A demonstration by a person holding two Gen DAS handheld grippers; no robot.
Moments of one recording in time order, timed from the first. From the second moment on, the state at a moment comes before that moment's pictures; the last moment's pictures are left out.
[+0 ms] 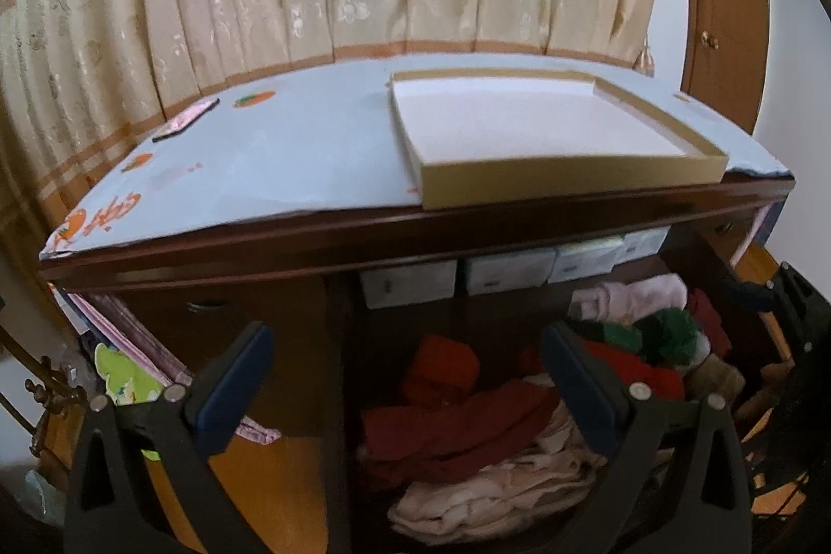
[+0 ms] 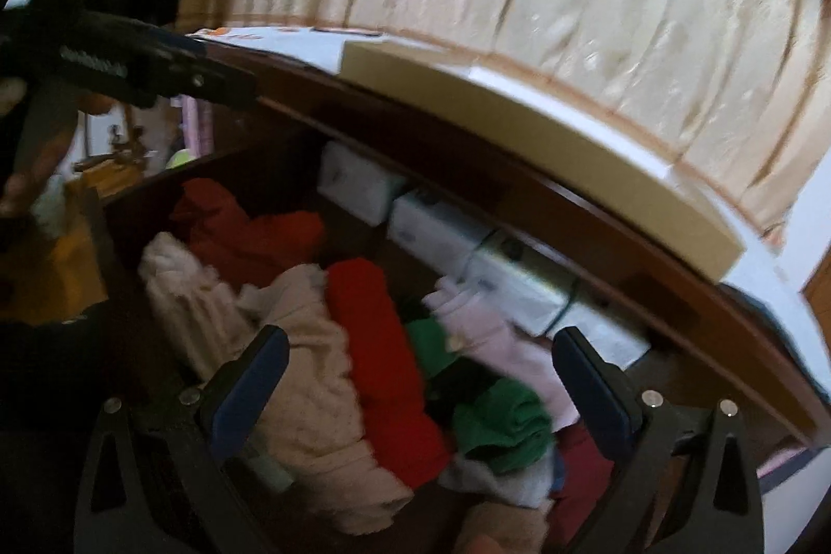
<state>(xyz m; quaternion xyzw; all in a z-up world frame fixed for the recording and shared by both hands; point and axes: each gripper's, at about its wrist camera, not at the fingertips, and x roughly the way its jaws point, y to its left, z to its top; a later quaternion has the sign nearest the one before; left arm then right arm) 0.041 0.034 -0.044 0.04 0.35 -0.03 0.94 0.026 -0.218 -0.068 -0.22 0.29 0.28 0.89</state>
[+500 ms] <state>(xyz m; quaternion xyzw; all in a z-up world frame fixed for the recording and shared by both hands) 0.071 0.024 -0.100 0.12 0.46 -0.14 0.87 0.055 -0.207 -0.050 -0.16 0.38 0.30 0.86</state>
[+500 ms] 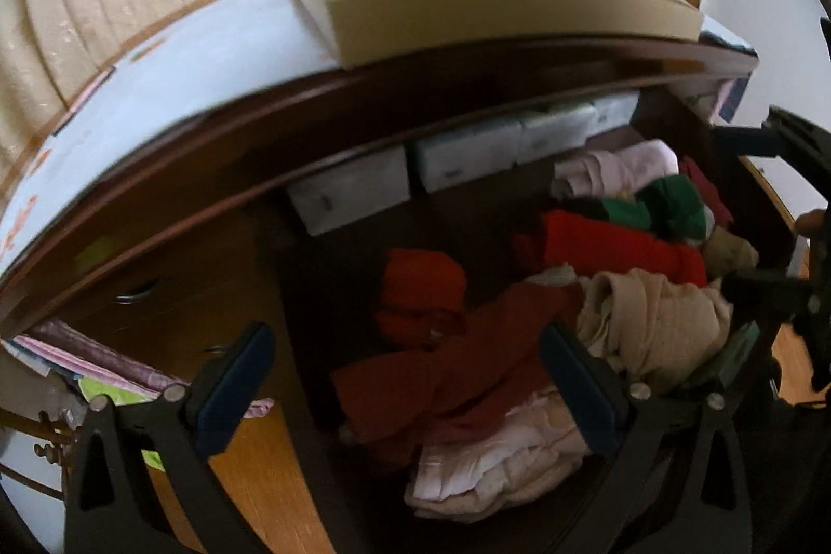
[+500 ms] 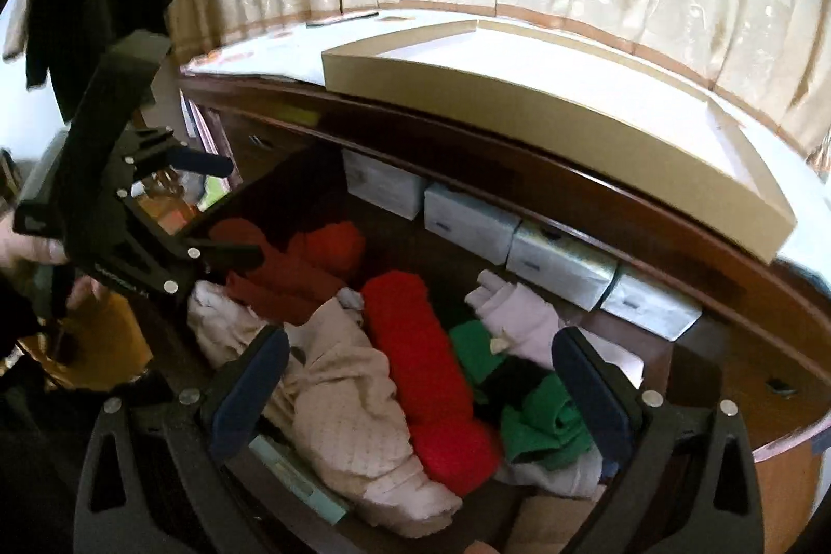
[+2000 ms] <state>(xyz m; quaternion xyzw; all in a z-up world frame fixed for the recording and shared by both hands) 0.101 -0.027 -0.145 0.21 0.57 -0.24 0.75 0.087 -0.166 -0.112 -0.20 0.57 0.30 0.73</state>
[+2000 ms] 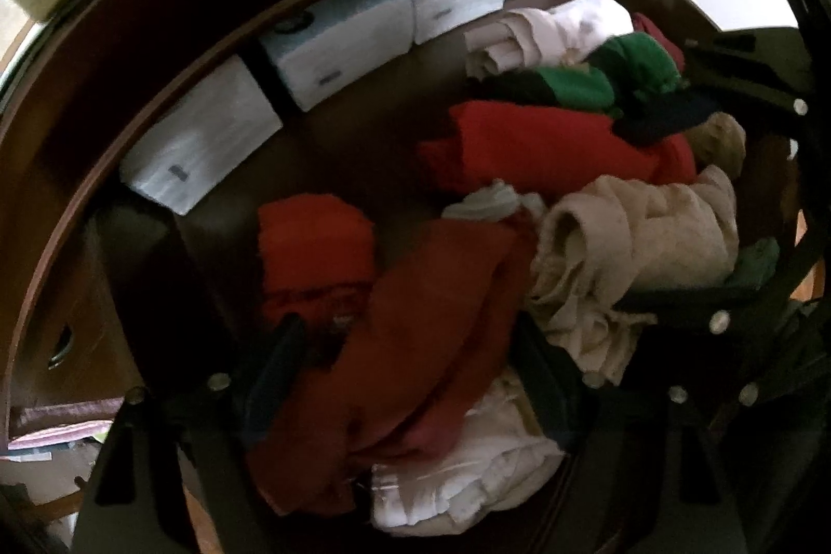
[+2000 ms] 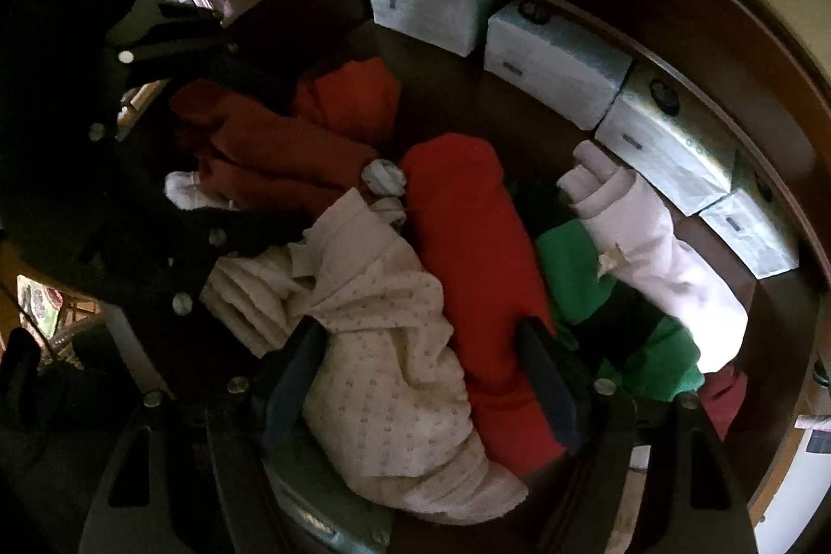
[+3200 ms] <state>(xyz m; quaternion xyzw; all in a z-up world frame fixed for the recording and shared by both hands) 0.090 -0.018 -0.133 0.17 0.55 -0.23 0.78 0.089 -0.173 -0.105 -0.13 0.56 0.32 0.75</state>
